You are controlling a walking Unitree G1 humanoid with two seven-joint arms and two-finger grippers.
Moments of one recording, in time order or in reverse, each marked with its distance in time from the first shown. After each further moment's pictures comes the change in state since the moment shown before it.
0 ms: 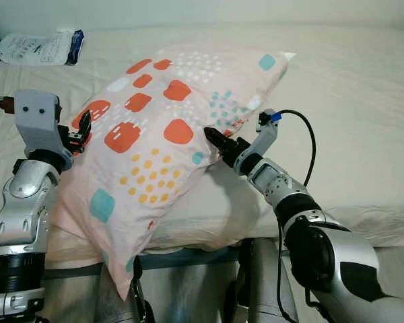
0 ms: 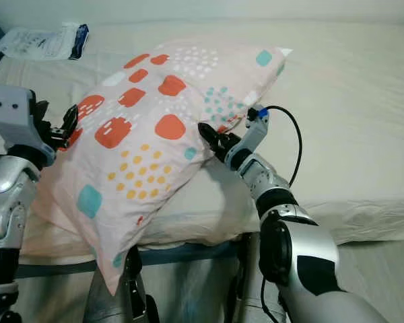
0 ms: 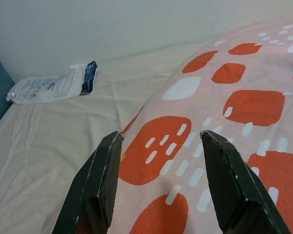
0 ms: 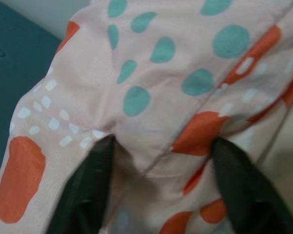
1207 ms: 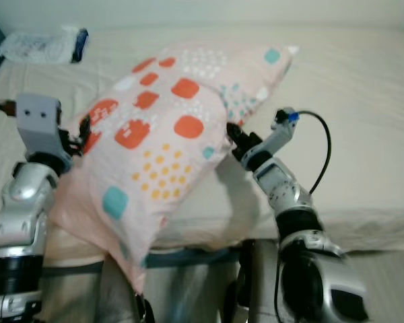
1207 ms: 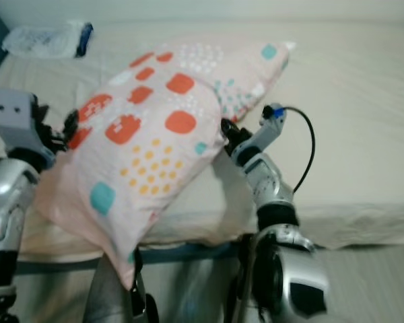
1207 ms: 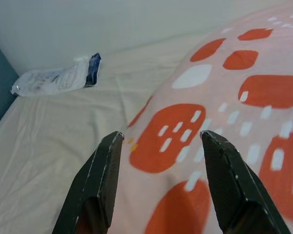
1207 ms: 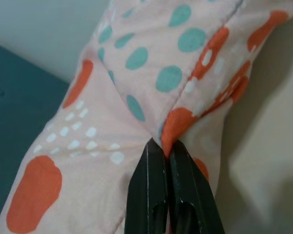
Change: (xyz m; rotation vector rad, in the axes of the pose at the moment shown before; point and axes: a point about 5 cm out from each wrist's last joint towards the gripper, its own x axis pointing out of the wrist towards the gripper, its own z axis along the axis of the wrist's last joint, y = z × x) left arm -0.003 0.002 -0.005 0.015 0.020 -0.002; right arm -0.019 0.010 0.000 0.031 -0.154 -0.054
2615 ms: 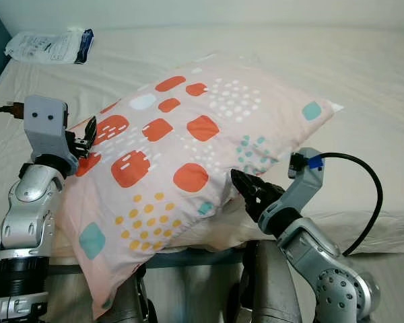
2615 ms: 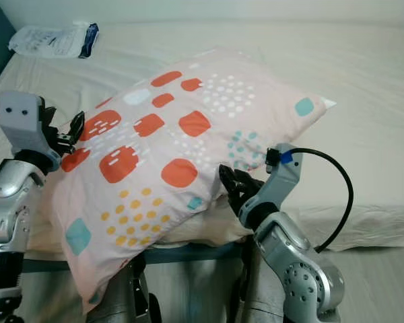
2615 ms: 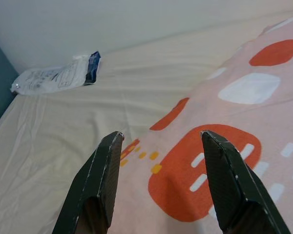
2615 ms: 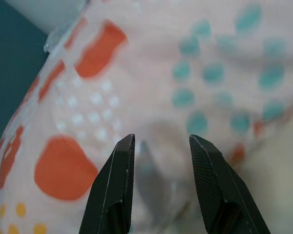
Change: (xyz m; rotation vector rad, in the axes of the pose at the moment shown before) left arm 0.000 -0.008 -0.002 -0.002 0.005 -0.028; right arm -0.110 0.054 0.004 -0.246 0.108 -0.143
